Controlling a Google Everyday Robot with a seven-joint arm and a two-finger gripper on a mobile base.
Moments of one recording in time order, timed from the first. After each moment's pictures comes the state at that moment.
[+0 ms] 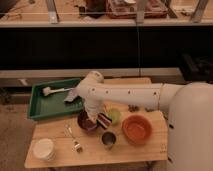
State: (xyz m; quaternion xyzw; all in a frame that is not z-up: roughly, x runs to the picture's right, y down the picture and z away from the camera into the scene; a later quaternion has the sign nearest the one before) arm -0.048 0.142 0.780 -0.15 -0.31 -0.87 0.36
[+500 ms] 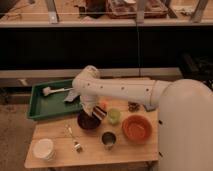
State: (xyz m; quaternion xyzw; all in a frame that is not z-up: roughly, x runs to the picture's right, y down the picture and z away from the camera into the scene) arm -0.083 0.110 0.801 -0.11 -0.30 -0.88 0.35
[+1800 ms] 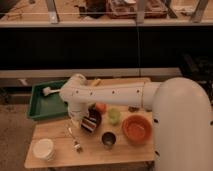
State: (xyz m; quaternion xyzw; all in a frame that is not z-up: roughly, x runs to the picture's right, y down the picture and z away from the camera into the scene) arm -0.126 0.171 0.759 -0.09 -0.36 -0.89 0.27
